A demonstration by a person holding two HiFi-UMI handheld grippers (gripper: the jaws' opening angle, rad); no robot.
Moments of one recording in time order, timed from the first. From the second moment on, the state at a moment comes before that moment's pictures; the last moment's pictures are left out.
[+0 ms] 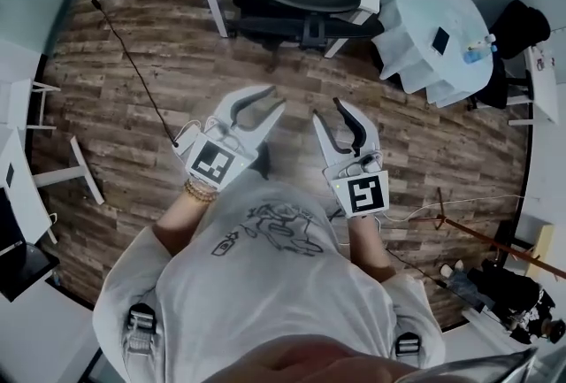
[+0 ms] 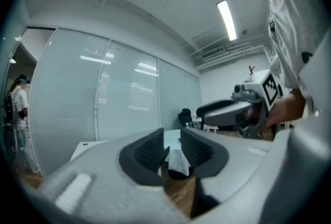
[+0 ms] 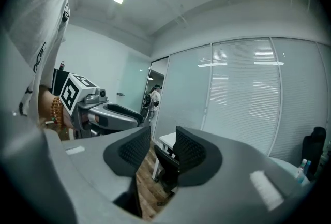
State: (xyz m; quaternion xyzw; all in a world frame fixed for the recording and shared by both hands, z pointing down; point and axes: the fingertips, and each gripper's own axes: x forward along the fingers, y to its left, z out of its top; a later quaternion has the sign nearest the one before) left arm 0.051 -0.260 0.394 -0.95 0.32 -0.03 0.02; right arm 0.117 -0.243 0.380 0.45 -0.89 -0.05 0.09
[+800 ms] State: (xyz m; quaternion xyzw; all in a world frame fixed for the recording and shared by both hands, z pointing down) left arm 0.058 -0.510 0.583 -0.92 0.18 -0.33 0.08; right arm 0.166 -0.499 0.576 0.31 -0.84 -0.10 0.43
